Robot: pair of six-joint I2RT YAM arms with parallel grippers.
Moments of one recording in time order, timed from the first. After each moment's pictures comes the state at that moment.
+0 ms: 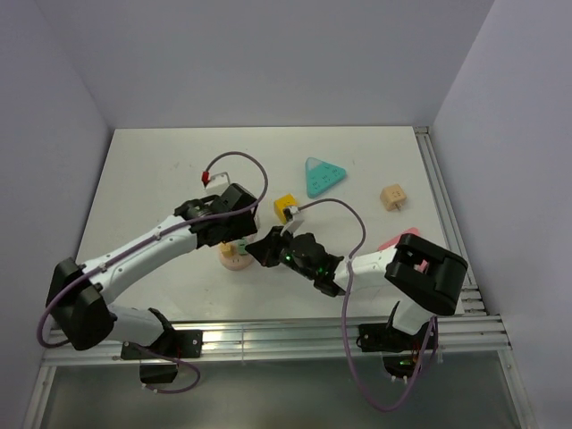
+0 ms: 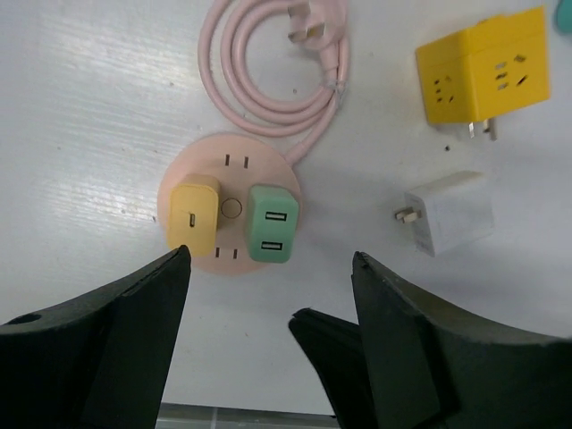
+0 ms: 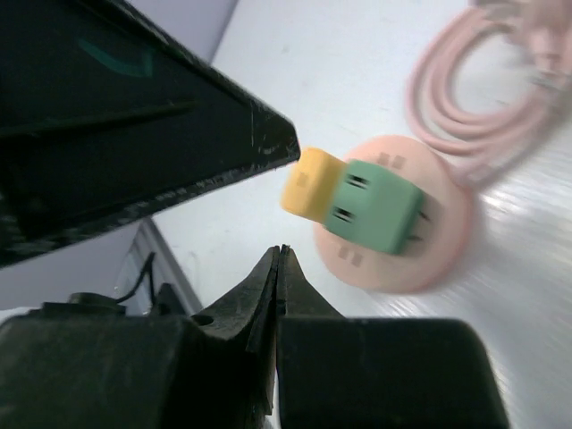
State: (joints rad) left arm -0.79 1.38 1.12 -0.81 -0.44 -0.98; right arm 1.04 1.59 0.53 0.87 0.16 0.88
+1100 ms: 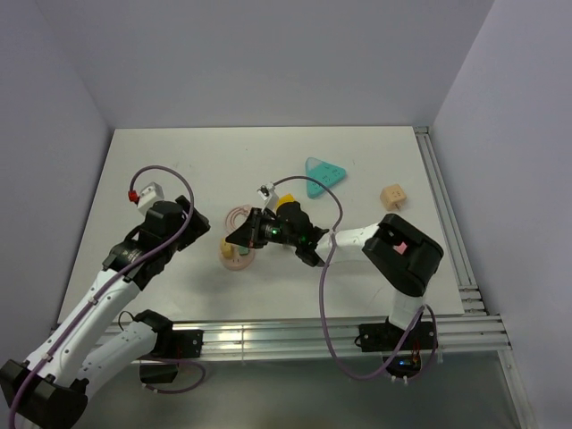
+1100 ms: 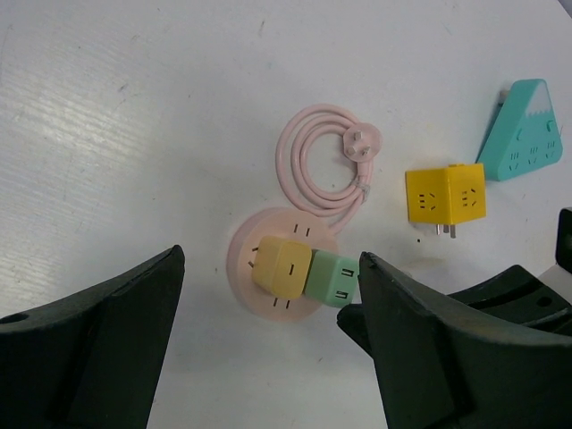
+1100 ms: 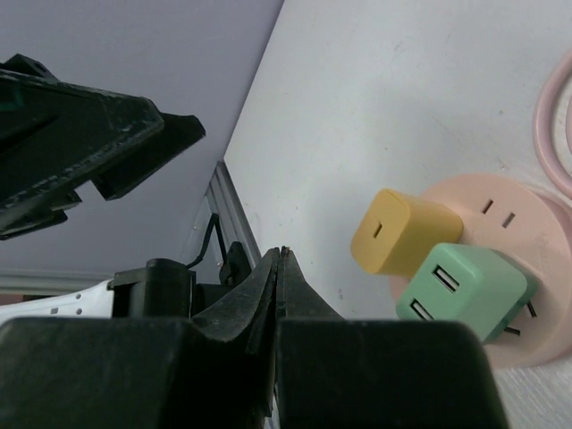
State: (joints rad) left arm -0.46 0.82 0.77 -0.63 -0.36 -0.90; right arm 0.89 1.79 0.83 0.76 -0.34 0.97
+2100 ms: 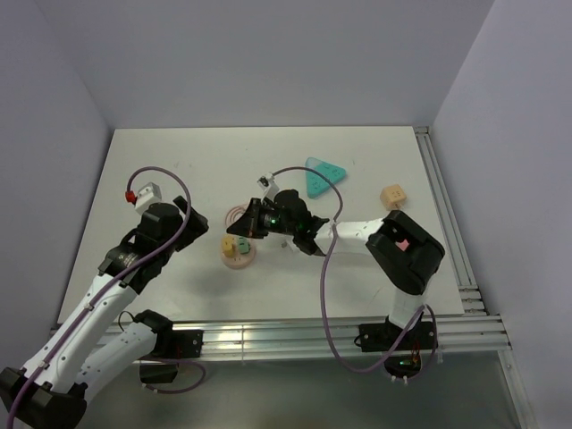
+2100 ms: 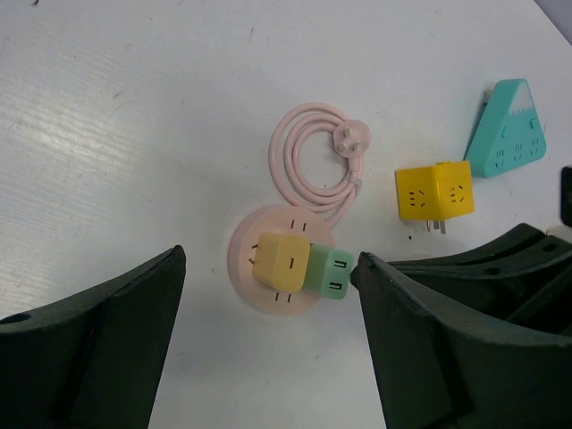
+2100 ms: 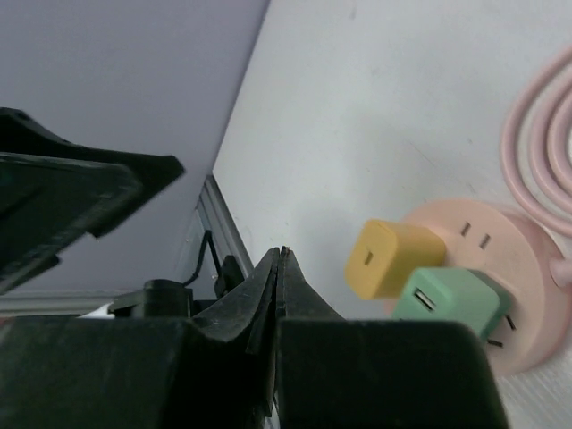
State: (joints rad) left arm -0.46 0.78 0.77 -0.63 -0.35 -0.89; right arm 0.84 1.80 0.92 0.60 -0.35 0.95
